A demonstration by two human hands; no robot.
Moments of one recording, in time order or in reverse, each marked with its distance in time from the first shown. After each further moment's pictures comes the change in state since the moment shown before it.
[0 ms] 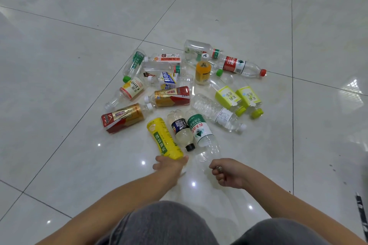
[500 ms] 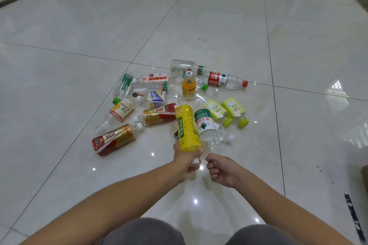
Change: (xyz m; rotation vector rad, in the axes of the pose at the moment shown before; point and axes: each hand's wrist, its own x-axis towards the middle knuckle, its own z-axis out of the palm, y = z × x) left_hand -0.055 0.063 0.023 -0.298 -0.444 0.304; right_hand -0.026 -0.030 -0.002 0.309 0.023 -0.186
